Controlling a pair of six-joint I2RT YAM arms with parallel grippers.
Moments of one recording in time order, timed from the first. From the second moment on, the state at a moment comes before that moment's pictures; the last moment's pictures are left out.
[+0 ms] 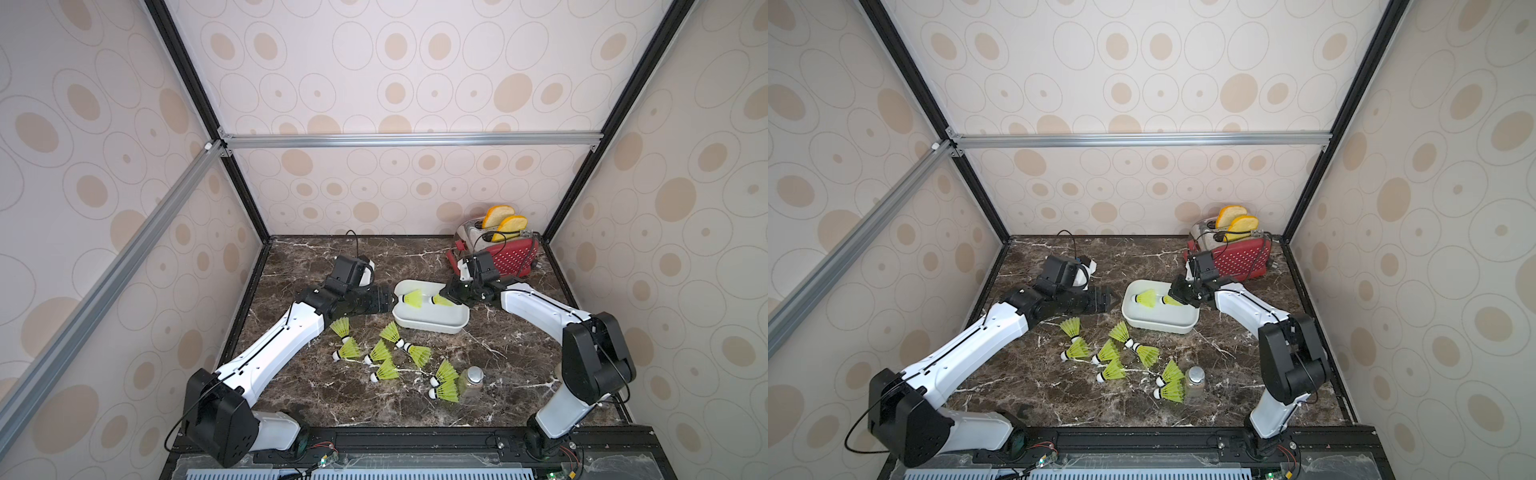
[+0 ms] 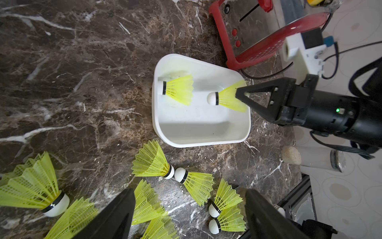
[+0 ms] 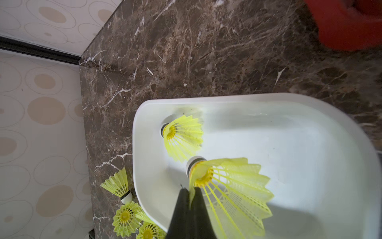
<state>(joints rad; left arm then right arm) -0.55 1.40 1.21 -0.65 0.22 -0.52 0.47 1.70 1.14 -0.30 -0.32 0.77</state>
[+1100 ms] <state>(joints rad) -0.62 1.53 1.30 -0.73 0.23 -0.45 0.51 1.88 1.09 0.06 -0.41 0.95</state>
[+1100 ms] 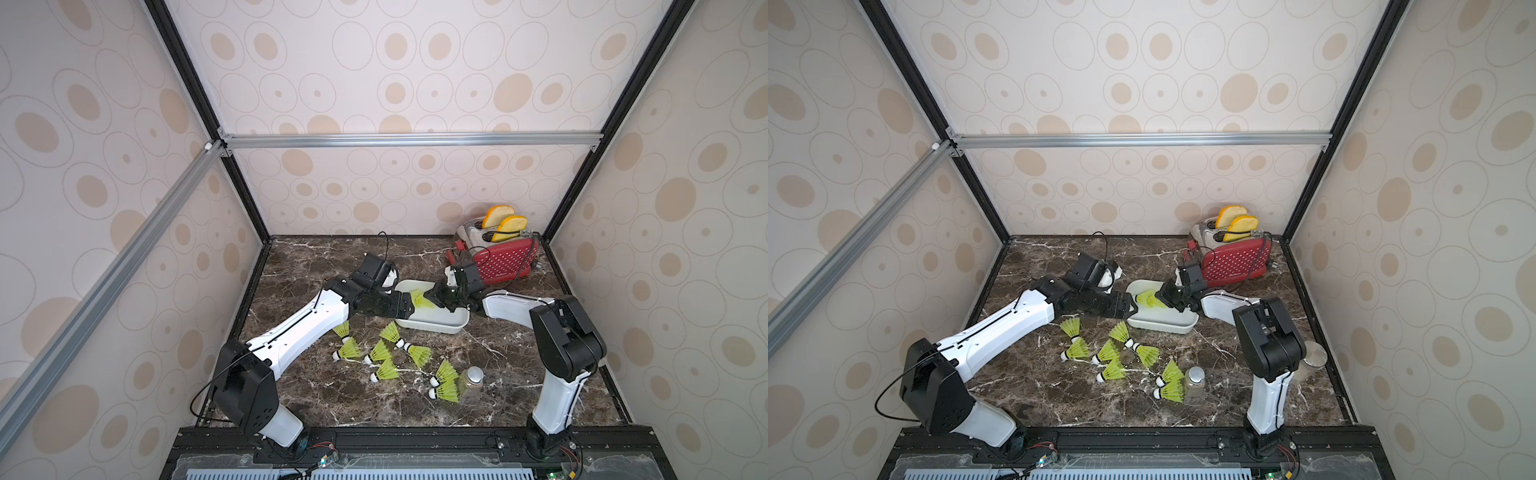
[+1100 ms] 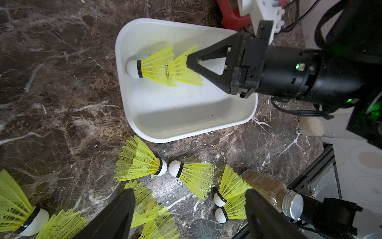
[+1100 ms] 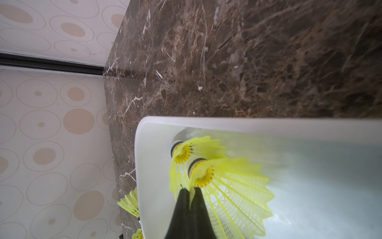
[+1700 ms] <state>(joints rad) -0.62 1.44 1.26 -0.75 0.23 -0.45 0.52 1.94 1.09 0.24 -0.42 1.08</state>
